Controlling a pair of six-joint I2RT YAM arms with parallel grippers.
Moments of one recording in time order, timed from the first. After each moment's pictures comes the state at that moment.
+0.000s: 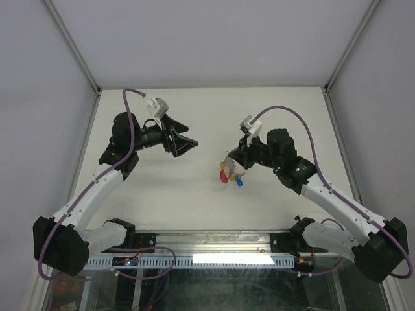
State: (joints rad) left arm -0.34 1.10 0.87 0.13 0.76 -0.23; right arm 0.65 1.04 0.80 -0.16 -0.30 0.04
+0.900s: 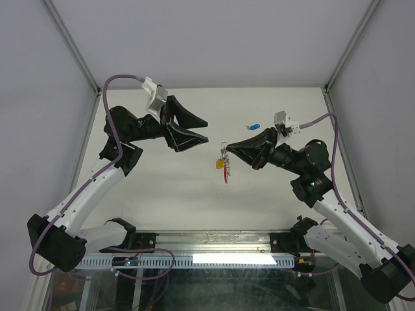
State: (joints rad) left arm -0.48 1.13 1.05 0.44 0.99 -0.47; right arm 0.60 0.81 0.70 0.43 -0.65 0.41
